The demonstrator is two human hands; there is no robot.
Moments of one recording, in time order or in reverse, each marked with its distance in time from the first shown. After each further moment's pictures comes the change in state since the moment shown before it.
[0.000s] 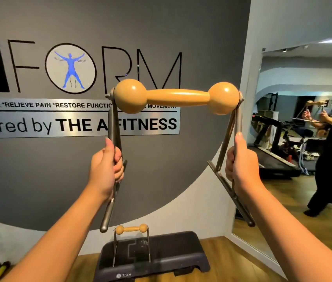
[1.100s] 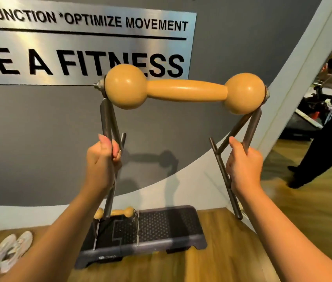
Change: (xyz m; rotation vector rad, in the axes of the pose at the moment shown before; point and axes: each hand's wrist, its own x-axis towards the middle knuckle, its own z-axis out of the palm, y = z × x) left_hand 0.326 -0.389 0.064 0.060 0.050 -0.125; right_hand 0.402 0.334 0.128 -0.156 0.073 0.074
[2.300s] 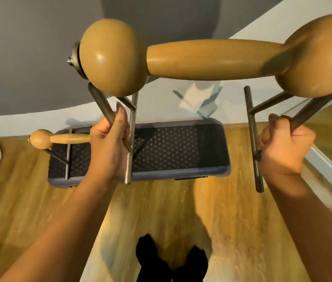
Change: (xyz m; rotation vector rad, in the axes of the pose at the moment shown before) left_hand 0.013 -0.588 0.031 0.072 0.248 -0.541; right_hand 0.127 0.571 0.068 -0.115 -0.018 0.255
